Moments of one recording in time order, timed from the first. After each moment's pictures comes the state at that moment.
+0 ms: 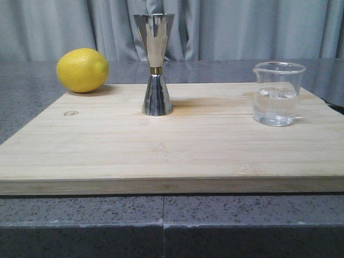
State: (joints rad) left arm -0.01 -0.01 0.00 -0.06 0.13 0.06; right arm -0.03 -0.01 0.01 -0.10 0.04 0.10
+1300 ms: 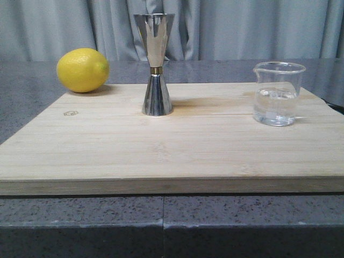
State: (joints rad) left arm -0.01 0.25 -0.47 -0.17 0.32 0.10; right arm 0.13 0.31 -0.60 -0.10 0.47 0.01
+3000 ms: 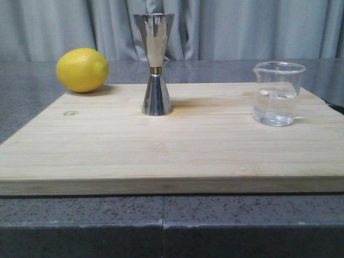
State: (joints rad) left arm -0.01 0.31 -0.49 -0.18 0.31 0.12; right arm 0.19 0.38 -0.62 -0.08 0.47 0.01
